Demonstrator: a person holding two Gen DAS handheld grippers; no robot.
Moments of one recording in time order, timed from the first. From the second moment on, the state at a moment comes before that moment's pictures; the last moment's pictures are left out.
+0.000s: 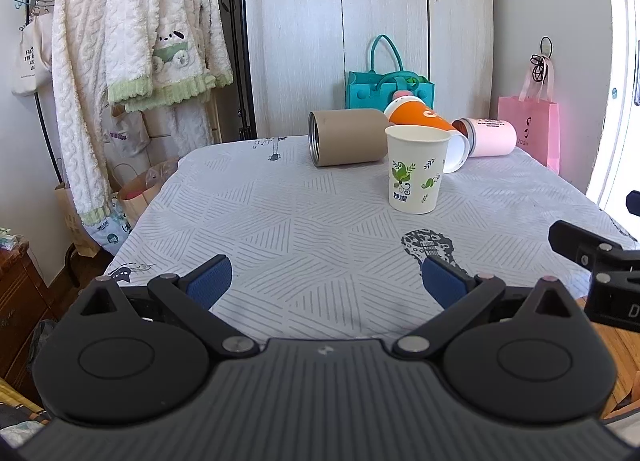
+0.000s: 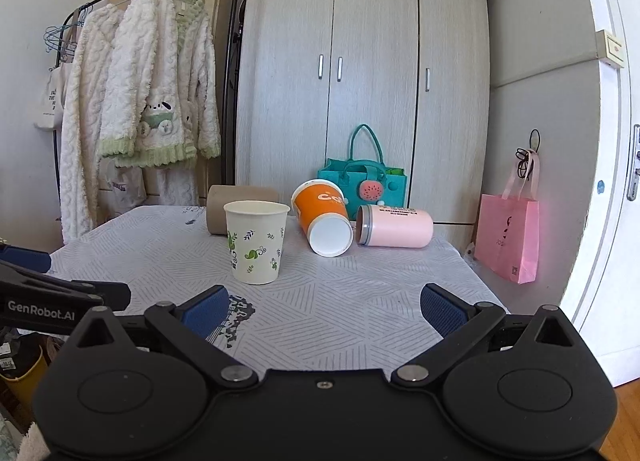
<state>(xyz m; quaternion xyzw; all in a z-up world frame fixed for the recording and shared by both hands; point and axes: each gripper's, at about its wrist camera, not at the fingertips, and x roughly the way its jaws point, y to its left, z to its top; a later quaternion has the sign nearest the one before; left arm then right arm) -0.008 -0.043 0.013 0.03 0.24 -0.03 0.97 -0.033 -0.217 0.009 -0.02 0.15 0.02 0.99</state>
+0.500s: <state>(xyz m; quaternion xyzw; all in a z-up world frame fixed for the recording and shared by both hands) -0.017 -0.042 0.015 0.03 0.23 -0.03 0.97 -0.030 -0.220 0.005 -0.02 0.17 0.00 0.98</state>
